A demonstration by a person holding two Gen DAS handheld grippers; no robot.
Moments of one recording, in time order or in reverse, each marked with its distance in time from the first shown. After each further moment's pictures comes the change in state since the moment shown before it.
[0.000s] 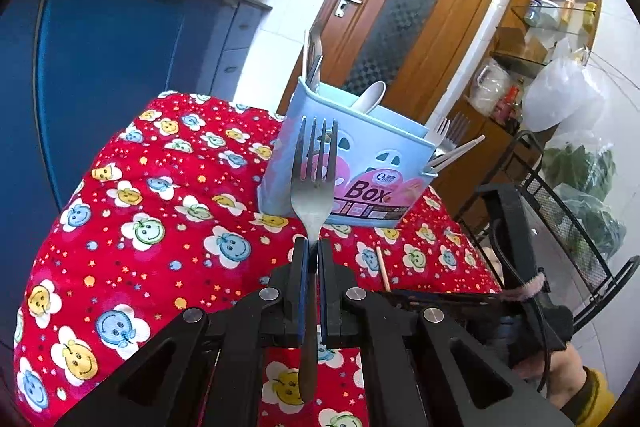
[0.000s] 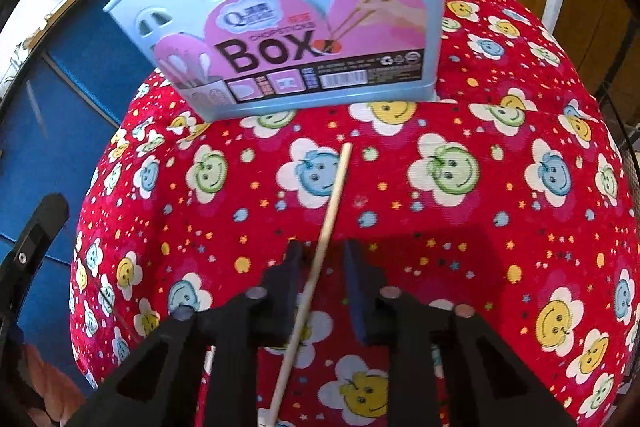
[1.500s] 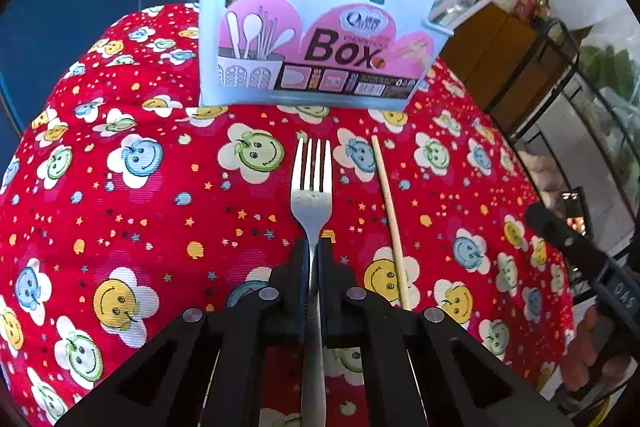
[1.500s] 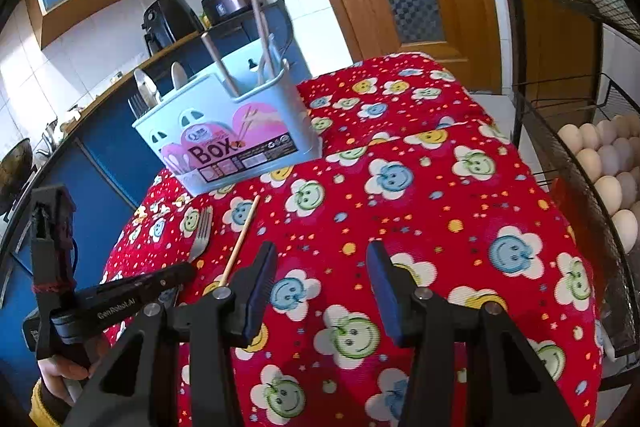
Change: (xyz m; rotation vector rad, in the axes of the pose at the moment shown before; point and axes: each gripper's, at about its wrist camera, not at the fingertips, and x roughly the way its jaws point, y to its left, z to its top) left arm 0.085 -0.050 -0.038 0.095 0.352 0.100; right arm -0.084 -0.092 -0.070 0.104 -0.387 0.078
